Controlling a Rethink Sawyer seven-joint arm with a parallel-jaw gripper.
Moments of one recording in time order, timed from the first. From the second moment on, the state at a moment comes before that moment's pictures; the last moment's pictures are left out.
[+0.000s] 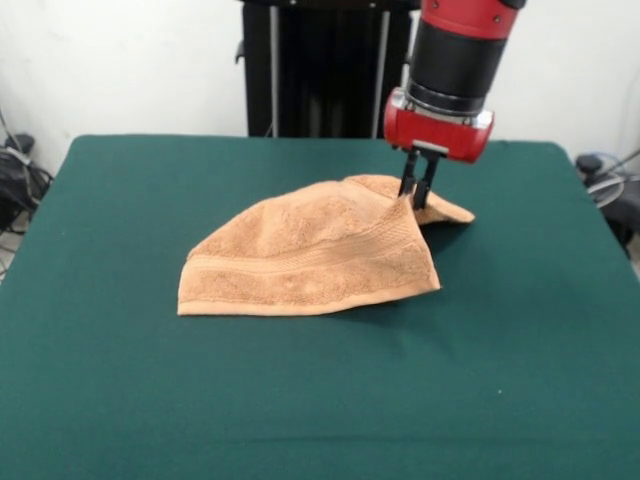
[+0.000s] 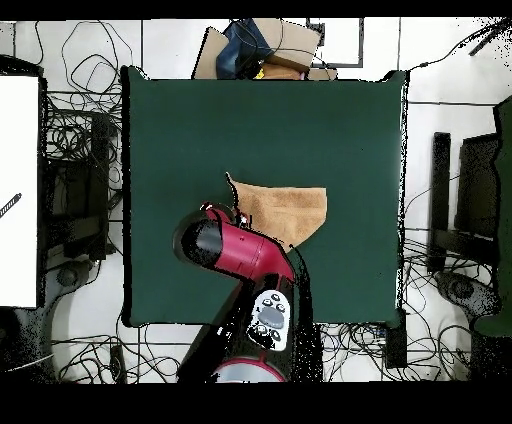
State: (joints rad) arm 0.06 -0.61 -0.20 1.88 0.30 0.20 1.67
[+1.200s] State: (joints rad) arm 0.06 -0.62 -0.20 1.88 0.30 0.25 1.67
